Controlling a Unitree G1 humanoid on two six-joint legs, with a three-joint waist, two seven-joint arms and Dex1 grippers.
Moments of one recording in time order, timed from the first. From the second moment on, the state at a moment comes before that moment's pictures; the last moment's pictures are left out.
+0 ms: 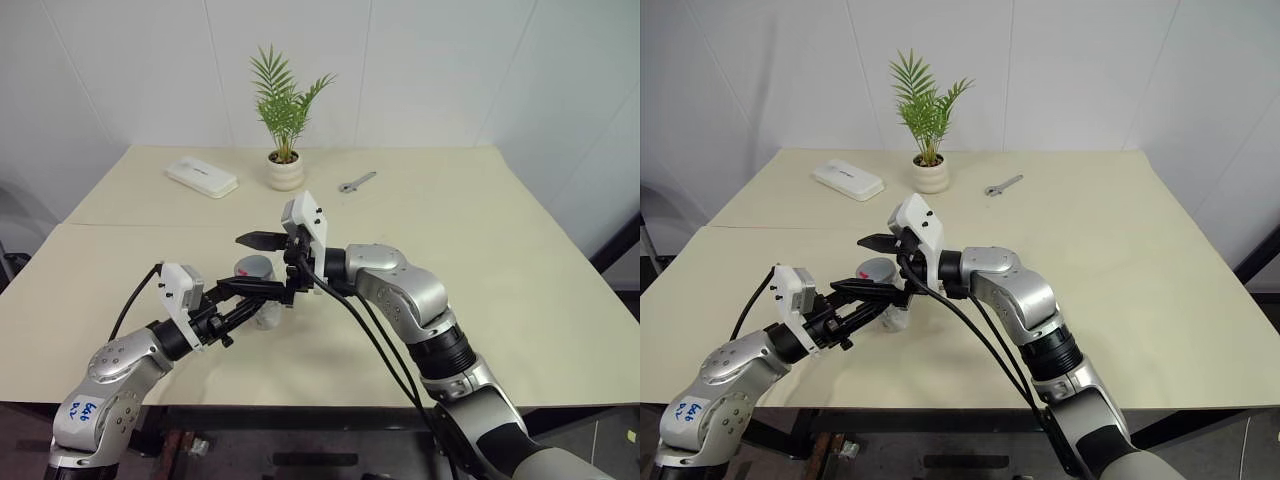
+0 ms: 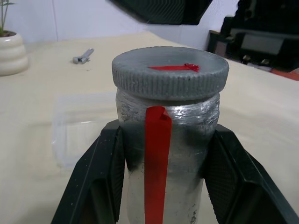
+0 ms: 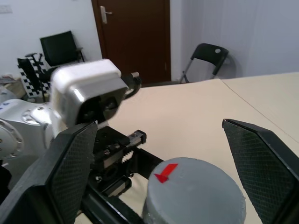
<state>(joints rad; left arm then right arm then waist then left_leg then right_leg) -0.18 0.53 0.21 -0.38 -0.62 0.44 -0.58 -0.96 -0.09 0.25 0.07 0.41 0.59 0.86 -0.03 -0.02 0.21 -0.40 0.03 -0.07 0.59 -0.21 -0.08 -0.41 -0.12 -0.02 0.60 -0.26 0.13</state>
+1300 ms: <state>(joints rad) -0.43 0.67 0.15 -0.23 -0.70 0.49 -1.02 -1.17 -0.23 0.23 0.41 0.45 0.43 1.45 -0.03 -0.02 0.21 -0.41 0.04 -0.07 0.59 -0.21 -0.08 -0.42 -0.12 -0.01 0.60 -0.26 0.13</state>
